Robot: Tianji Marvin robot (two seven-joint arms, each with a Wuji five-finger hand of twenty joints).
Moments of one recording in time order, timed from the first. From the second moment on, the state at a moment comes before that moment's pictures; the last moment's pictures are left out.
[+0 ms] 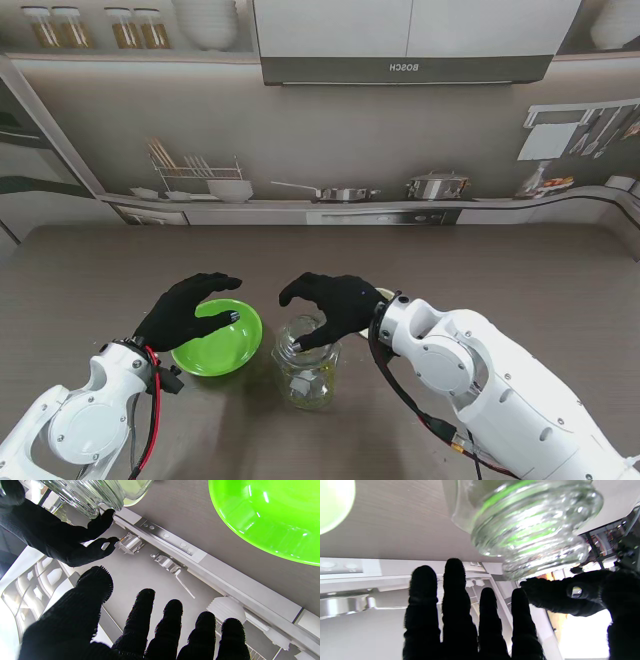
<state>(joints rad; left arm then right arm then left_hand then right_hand) 1.78 -1.10 -1.46 -1.79 0.48 -0.23 0.00 -1.24 -1.06 0.91 -1.63 -0.72 -0.25 0.20 0.69 -0.42 0.55 -0.10 0.66 0.15 0.14 0.29 0.59 0.24 0.08 0.24 0.32 0.32 0.09 0.30 0.11 0.30 0.21 0.52 0.13 -0.47 0.70 -0.09 0.17 -0.08 0.76 0.51 0.30 0.04 0.67 0.48 0.75 0.17 0.42 0.44 0.49 0.25 1.07 0.78</state>
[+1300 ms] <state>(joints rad) 1.75 -1.10 -1.43 -1.78 0.47 -0.25 -0.01 -1.42 -1.13 1.07 -1.66 -0.43 -0.12 -0.02 0.69 -0.42 0.55 -0.10 0.65 0.15 0.14 0.29 0.59 0.24 0.08 0.24 0.32 0.32 0.09 0.30 0.11 0.30 0.21 0.52 0.30 -0.52 0.71 -0.06 0.36 -0.08 0.76 0.50 0.59 0.00 0.53 0.40 0.78 0.18 0.25 0.36 0.46 0.29 0.87 0.62</state>
